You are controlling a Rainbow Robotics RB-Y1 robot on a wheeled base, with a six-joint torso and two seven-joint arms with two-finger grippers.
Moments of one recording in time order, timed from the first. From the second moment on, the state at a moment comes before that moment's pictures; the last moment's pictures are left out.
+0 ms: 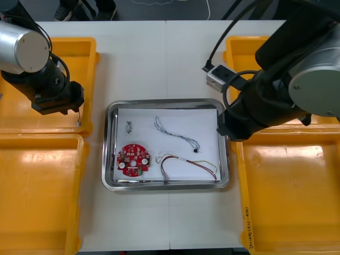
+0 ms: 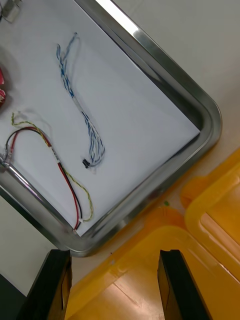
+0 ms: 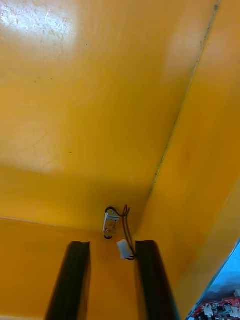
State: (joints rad) right arm -0.68 -0.62 0.31 -2.19 -0.89 1.92 1.39; left arm -0.72 0.67 -0.17 -1.53 0.71 1.75 -0.98
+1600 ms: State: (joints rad) right arm -0.12 -0.75 -0.02 -2.38 -0.75 1.92 1.18; left arm -0.72 0.73 0.04 -1.58 0.62 1.74 -0.98
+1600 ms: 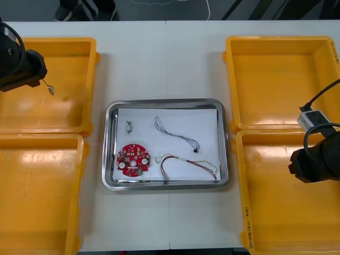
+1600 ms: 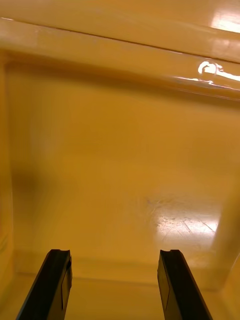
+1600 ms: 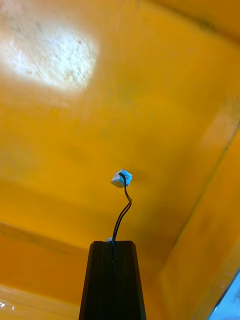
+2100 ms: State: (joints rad) right arm -0.09 -0.75 -0.08 -2.37 -0.75 1.92 1.18; left arm -0.71 0.73 0.05 -1.56 0.55 1.73 -0.98
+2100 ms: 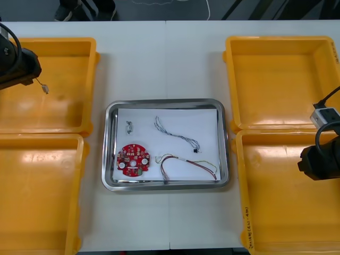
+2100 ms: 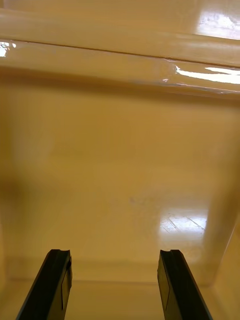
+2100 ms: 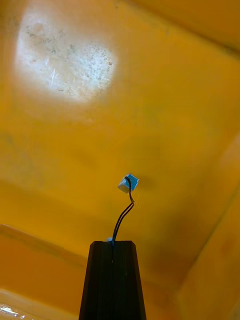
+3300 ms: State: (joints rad) right arm -0.09 -0.75 -0.11 -2.34 -0.76 1.91 1.21; left arm -0.72 0.73 0.05 -1.50 0.55 1.72 -0.98
